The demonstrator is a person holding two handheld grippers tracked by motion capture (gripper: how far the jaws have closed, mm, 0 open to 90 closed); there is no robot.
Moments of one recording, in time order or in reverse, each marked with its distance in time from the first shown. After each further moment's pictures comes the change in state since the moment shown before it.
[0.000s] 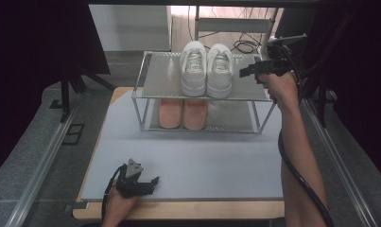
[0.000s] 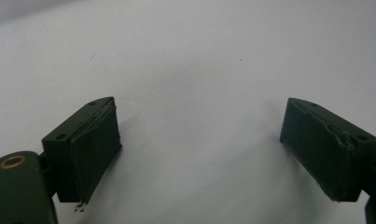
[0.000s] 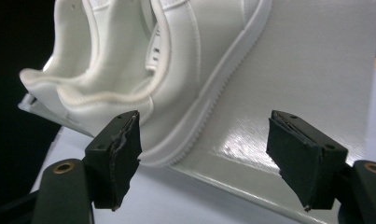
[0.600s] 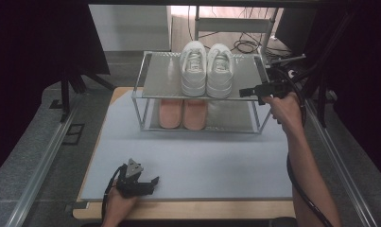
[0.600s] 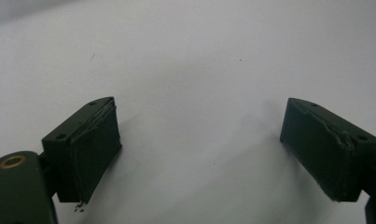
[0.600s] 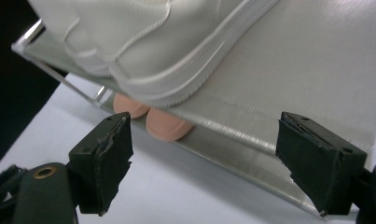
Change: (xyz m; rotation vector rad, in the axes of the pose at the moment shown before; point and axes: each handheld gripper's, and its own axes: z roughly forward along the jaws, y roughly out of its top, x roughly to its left) left arm 0.000 0.000 0.000 -0.001 0.001 0.001; right arm 0.003 -0.056 0.000 -0.004 0.020 -0.160
